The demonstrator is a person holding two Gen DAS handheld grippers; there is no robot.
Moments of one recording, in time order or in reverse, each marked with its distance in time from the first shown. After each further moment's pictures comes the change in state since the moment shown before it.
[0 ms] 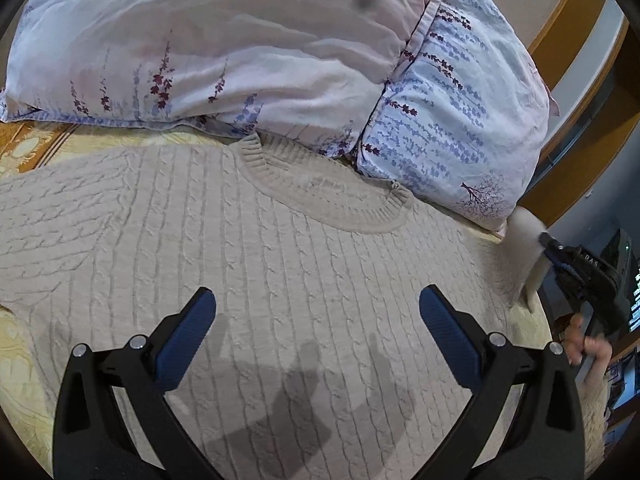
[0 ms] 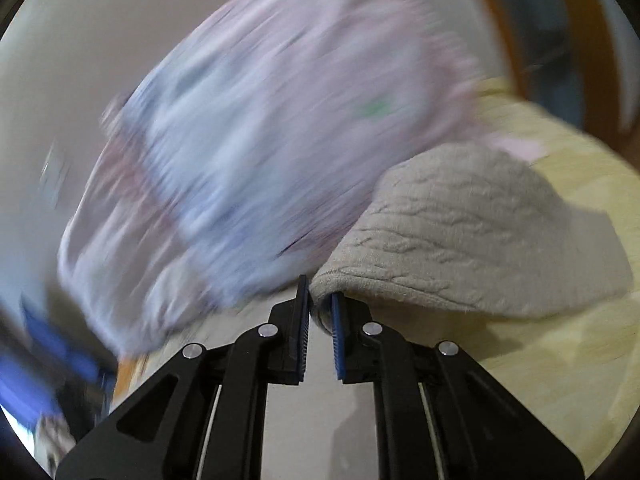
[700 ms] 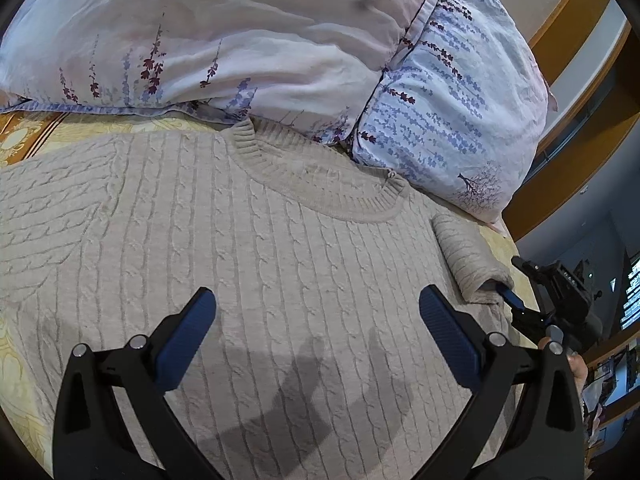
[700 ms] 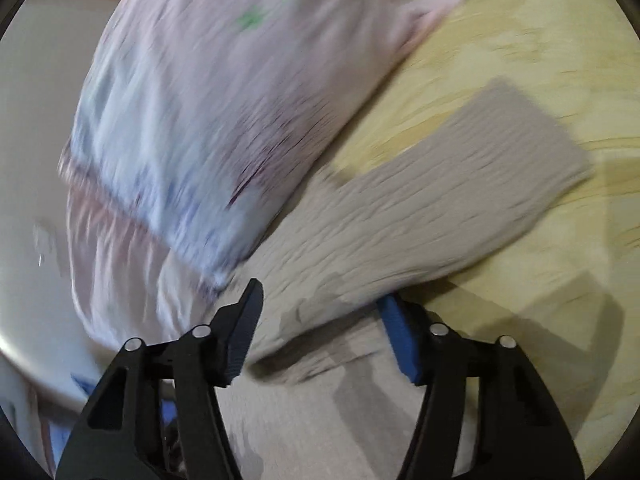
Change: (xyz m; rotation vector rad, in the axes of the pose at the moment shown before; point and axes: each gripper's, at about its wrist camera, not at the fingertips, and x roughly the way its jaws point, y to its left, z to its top) left arm 0.005 0.004 -0.002 -0.008 0.032 -0.027; right arm 0.013 -0.075 -0.043 0.463 0.071 -0.001
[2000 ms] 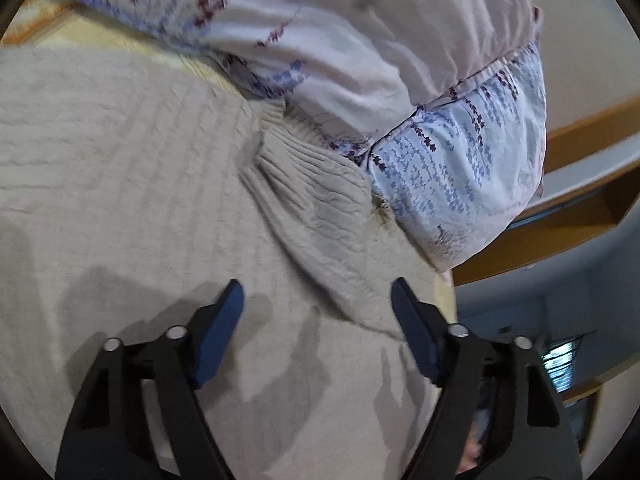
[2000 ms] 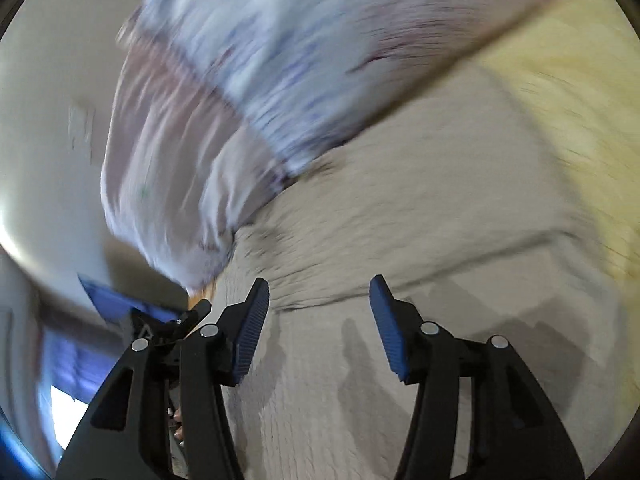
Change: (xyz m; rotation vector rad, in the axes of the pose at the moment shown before) left arm 0.022 0.047 0.015 -0.381 0.077 -0.253; right arm 0.006 0.069 -0.064 -0.208 0.257 0.131
